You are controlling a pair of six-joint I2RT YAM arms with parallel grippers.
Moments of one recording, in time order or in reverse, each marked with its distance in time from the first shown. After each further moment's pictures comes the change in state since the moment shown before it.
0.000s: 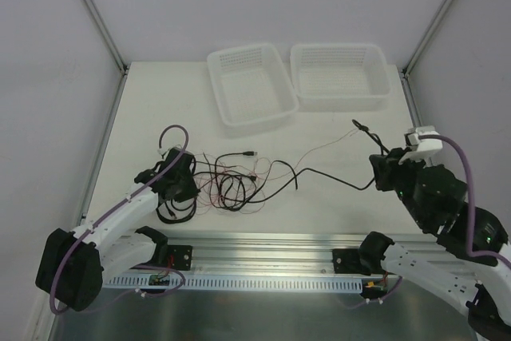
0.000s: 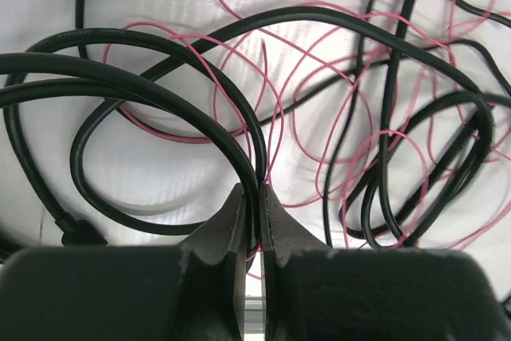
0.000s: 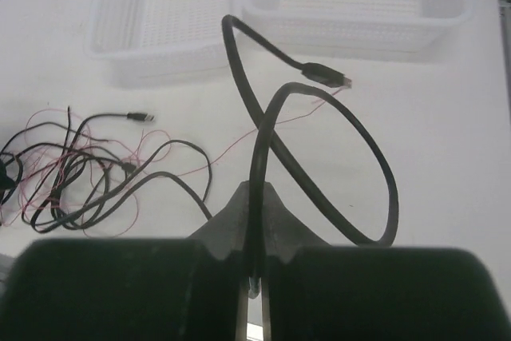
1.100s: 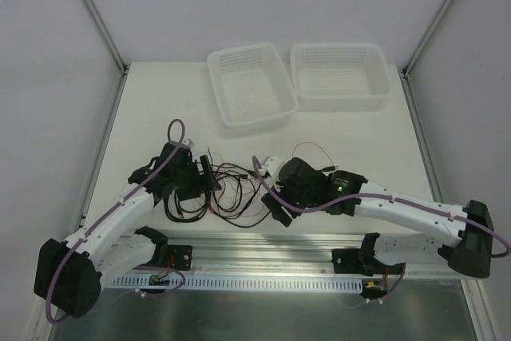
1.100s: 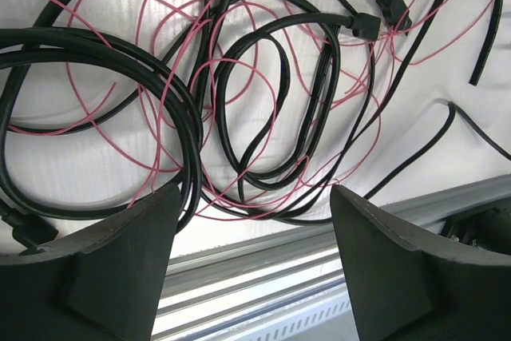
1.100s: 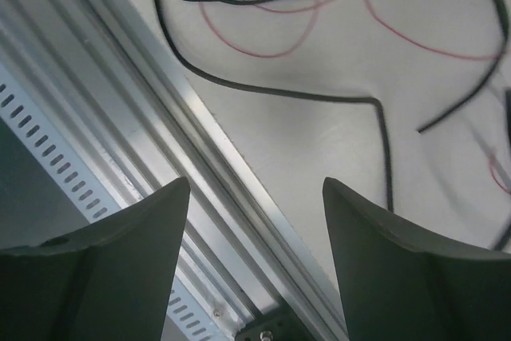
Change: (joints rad) left arm 0.023 -0.034 0.067 0.001 0.281 0.051; right arm 0.251 0.589 -0.166 0.166 -0.517 -0.091
